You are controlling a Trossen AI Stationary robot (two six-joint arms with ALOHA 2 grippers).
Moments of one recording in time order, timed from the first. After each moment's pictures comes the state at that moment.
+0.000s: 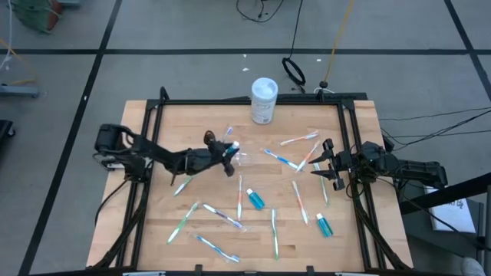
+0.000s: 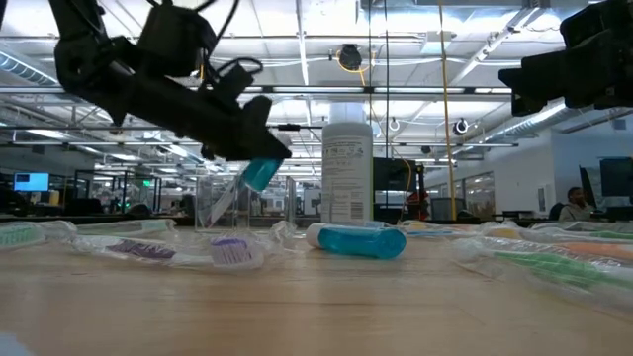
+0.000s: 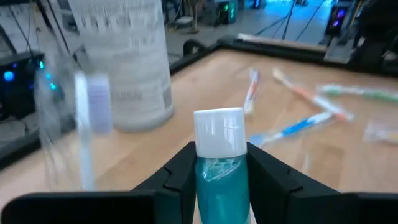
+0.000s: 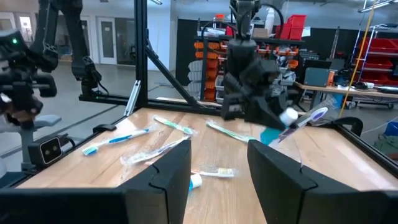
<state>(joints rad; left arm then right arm) 0.00 1.67 0.51 0.89 -0.54 -0.13 -0.13 0.01 0.02 0.07 -0.32 -0.04</state>
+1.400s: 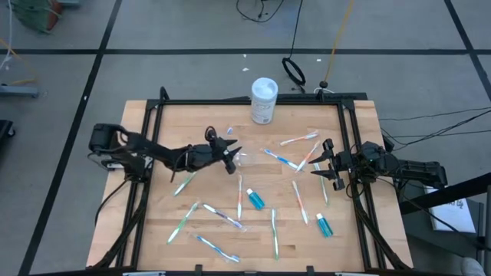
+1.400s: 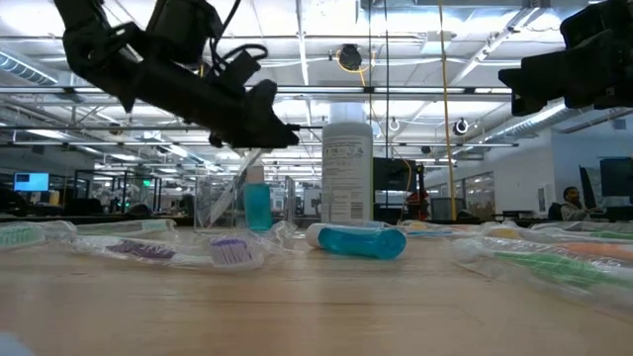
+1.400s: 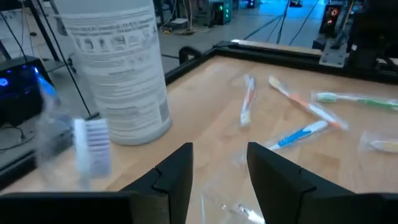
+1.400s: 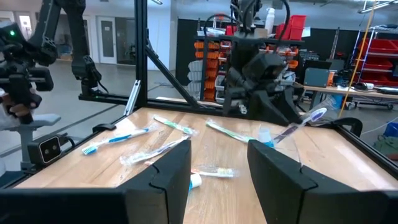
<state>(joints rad) 0.01 1.59 0.56 0.77 -0.49 -0.10 -0.13 0.01 0.02 0.07 -0.32 -0.05</state>
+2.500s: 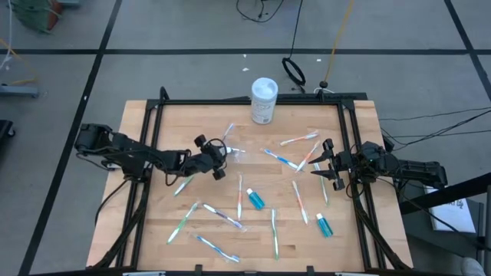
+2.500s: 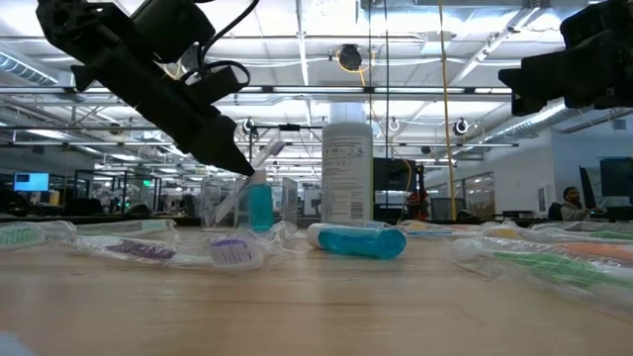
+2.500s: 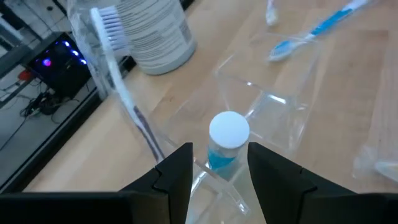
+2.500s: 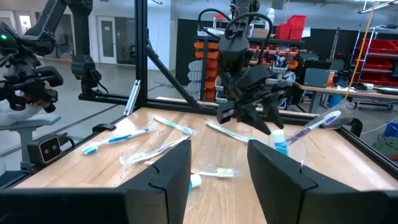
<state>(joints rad) -0.07 1.45 0.56 0.25 -0.65 -0.10 -0.13 0.01 0.02 0.07 -0.32 -0.05</state>
